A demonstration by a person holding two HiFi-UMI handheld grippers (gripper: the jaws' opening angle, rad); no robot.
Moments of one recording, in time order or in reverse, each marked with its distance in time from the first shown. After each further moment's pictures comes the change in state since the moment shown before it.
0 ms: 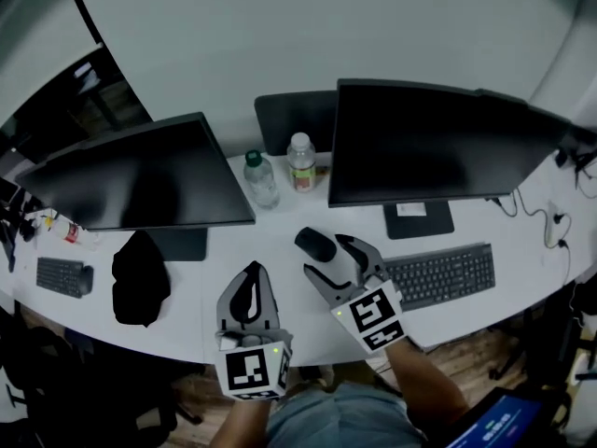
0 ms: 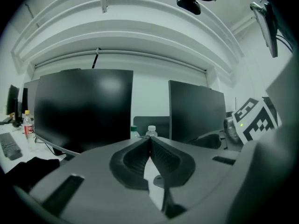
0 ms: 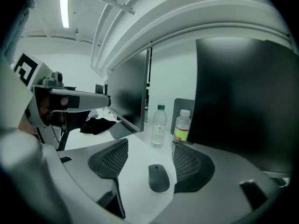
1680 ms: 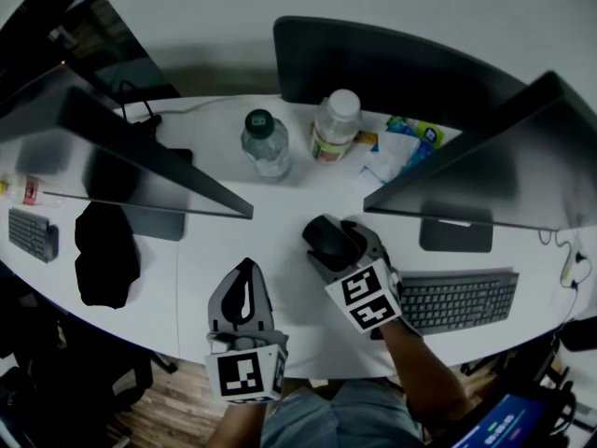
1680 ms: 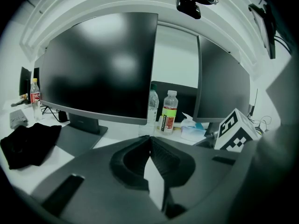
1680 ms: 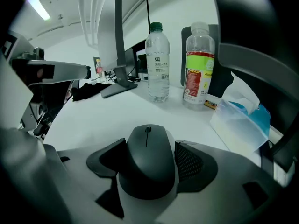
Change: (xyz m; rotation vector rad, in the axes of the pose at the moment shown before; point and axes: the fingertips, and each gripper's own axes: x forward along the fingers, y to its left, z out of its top) left arm 0.062 0.043 -0.119 -0.127 0.275 0.143; right arm 0.121 -0.019 -0.153 0.034 0.410 0.170
